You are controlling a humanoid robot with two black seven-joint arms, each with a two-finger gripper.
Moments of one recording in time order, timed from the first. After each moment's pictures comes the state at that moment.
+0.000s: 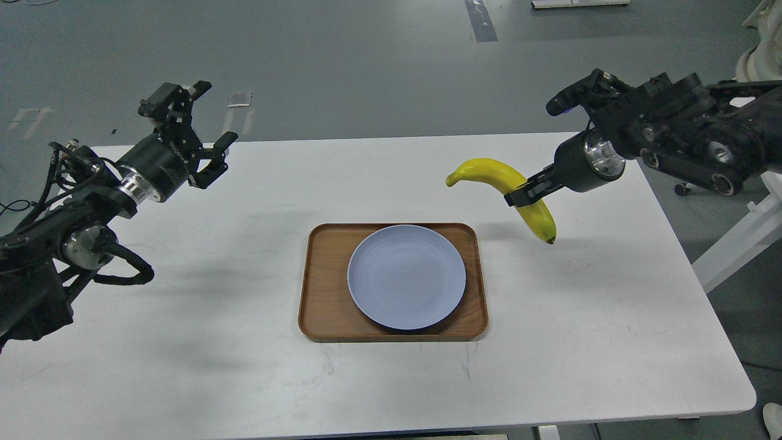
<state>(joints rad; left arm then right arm) -0.83 0.46 -0.40 -0.64 0.15 -0.49 -0.49 1.54 -0.40 -0.58 0.85 -1.23 0.49 0.49</state>
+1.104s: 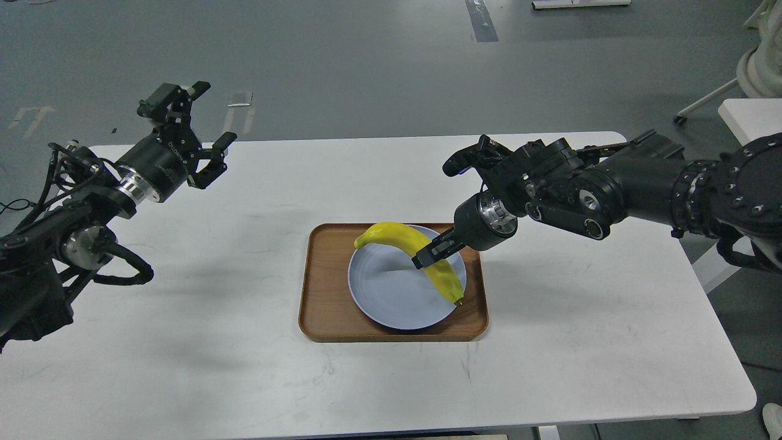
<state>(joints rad) -0.83 0.46 -0.40 -0.64 0.15 -0.49 -0.49 1.42 -0.09 -0.65 0.75 -1.00 0.49 0.49</state>
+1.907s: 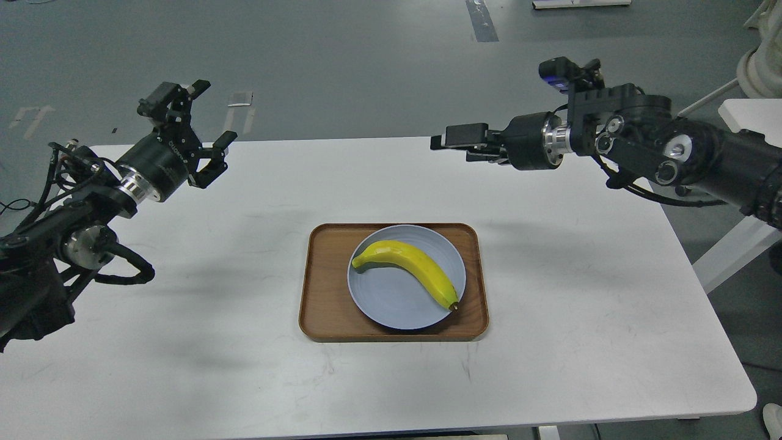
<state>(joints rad) -0.83 0.44 -0.41 -0.63 0.15 -0.49 -0.49 1.29 -0.35 -0.19 0.62 -0.68 0.49 0.49</state>
